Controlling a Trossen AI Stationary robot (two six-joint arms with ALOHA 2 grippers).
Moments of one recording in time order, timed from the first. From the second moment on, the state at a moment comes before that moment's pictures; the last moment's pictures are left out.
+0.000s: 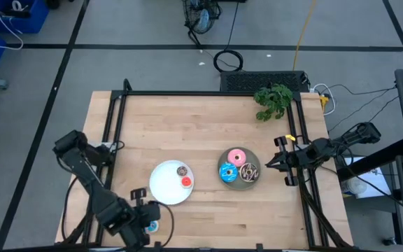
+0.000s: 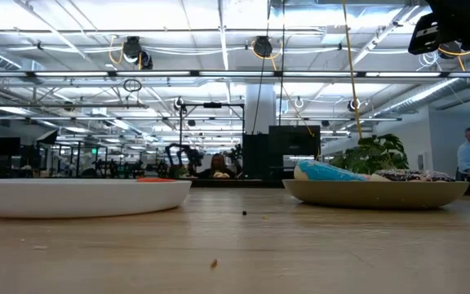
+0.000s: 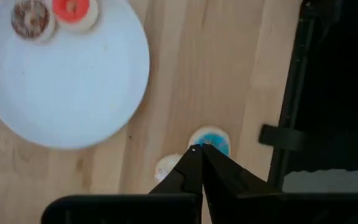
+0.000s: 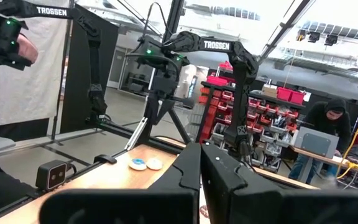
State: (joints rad) left arm -0.86 1.75 1.55 -1.19 -0.22 -1.03; right arm 0.37 0.17 0.03 0.37 0.05 -0.26
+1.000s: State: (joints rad) left arm -0.85 1.81 1.54 -1.14 -0.23 -1.07; right arm 0.37 0.17 0.03 0.38 0.05 -0.26
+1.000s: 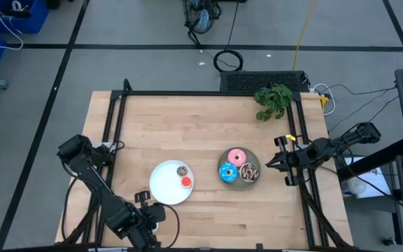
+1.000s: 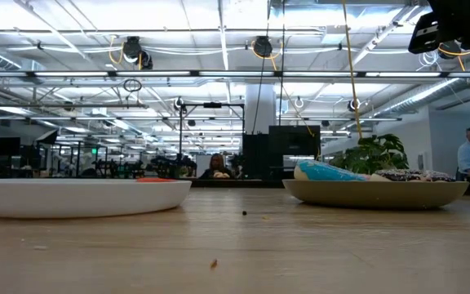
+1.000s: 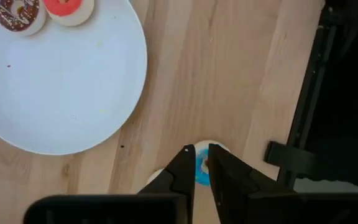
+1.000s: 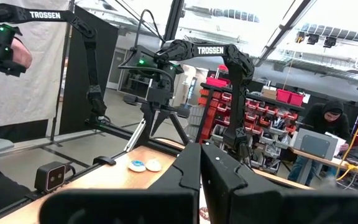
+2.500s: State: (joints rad) left arm -0.84 2.06 1.53 -1.14 -0.05 -0.97; right arm 0.37 0.17 0.03 0.38 0.05 -0.27
